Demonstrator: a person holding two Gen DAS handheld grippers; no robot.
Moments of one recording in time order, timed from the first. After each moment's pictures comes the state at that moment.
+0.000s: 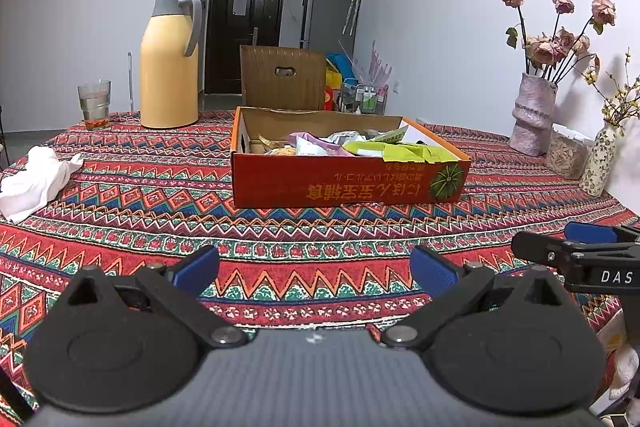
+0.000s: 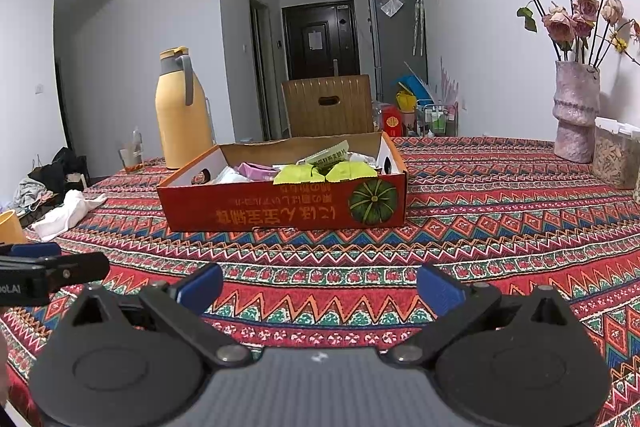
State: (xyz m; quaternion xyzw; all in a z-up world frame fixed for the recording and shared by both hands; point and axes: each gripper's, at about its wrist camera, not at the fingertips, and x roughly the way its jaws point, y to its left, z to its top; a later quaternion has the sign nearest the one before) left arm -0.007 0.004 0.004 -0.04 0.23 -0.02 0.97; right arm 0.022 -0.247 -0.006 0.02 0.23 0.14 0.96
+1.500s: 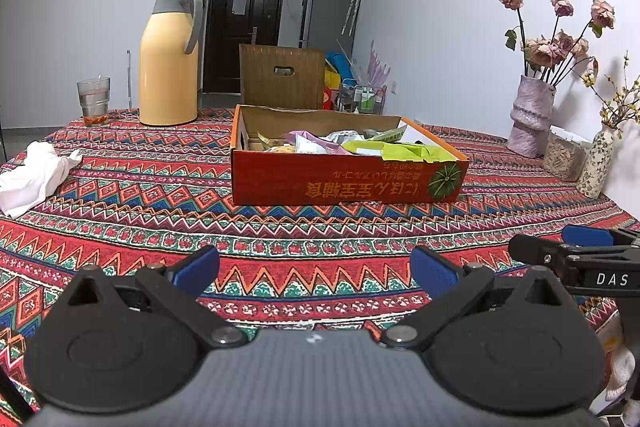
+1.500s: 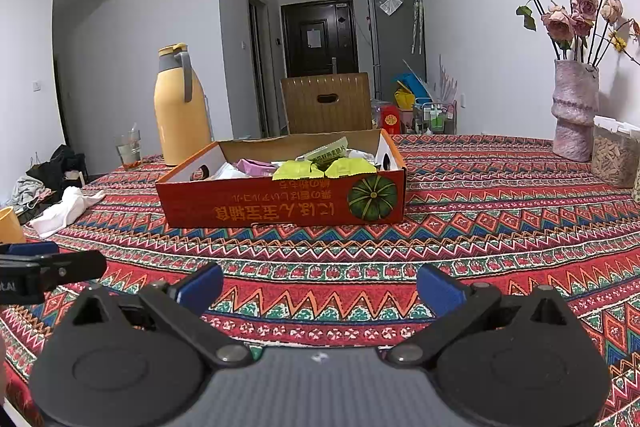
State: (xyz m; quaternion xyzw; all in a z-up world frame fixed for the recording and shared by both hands) left arm -0.010 0.005 0.003 -0.04 0.23 -0.03 0.97; right arm 0.023 -0.247 -0.006 0.02 0.23 0.14 0.96
